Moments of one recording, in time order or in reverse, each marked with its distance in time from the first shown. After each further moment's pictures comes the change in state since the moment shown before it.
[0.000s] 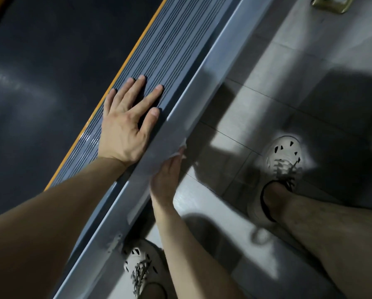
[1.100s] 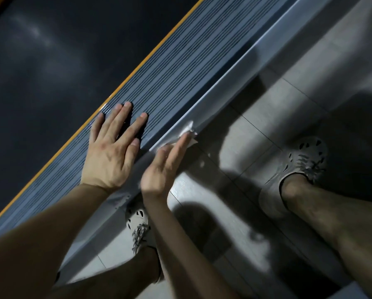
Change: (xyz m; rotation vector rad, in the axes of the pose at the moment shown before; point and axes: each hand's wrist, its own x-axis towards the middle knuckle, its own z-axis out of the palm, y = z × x) left_hand -0.177 -0.042 -0.030 0.138 -0.013 -0.128; right_hand -0.072 0.043 0.023 -0.170 0.000 -0.309
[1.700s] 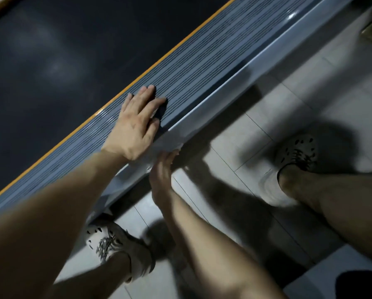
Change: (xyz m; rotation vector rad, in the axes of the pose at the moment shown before) left_hand -0.006 -0.001 -0.025 -0.219 -0.131 -0.032; right_hand -0.054 0.021 -0.003 -0.063 -0.297 0.494
